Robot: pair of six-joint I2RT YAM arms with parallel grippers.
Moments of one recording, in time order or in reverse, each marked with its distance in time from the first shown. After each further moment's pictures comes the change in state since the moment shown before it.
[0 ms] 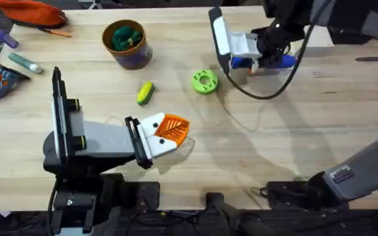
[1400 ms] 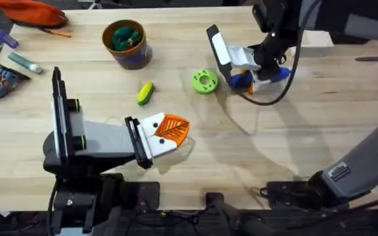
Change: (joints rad) left arm 0.000 0.000 0.000 0.000 -0.001 0.000; right arm -0.002 0.071 0.000 -0.135 -0.090 -0.040
